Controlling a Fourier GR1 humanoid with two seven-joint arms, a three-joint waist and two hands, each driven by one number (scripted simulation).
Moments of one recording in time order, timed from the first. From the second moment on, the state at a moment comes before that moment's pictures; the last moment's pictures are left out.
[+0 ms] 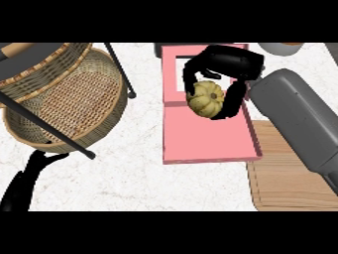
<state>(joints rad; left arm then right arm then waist) 0.19 0.45 -0.17 -1.49 0.02 0.28 0.08 -1.00 -0.36 0.44 -0.93 0.31 0.47 -0.55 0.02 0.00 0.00</state>
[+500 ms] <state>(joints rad) 0.19 0.44 -0.16 -1.49 0.02 0.28 0.08 -0.97 -0.19 0.47 -0.83 0.34 0.42 -0.45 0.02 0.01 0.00</state>
